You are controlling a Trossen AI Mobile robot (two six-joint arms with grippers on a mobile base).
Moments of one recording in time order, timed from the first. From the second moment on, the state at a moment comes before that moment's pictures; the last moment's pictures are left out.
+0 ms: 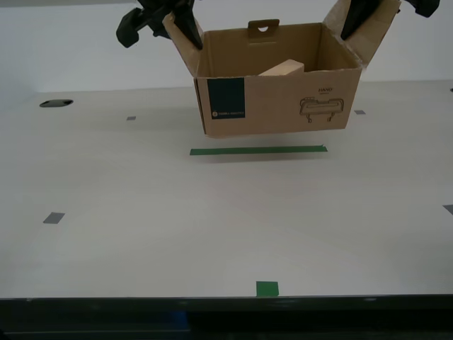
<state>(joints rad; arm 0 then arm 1) 0.17 1.71 1.47 -0.90 -0.33 0.04 -0.47 1.83 1.50 -0.62 0.30 -0.36</state>
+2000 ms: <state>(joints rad) 0.18 1.62 1.47 -0.91 -0.32 0.06 -0.51 1.74 1.54 -0.61 0.29 -0.38</state>
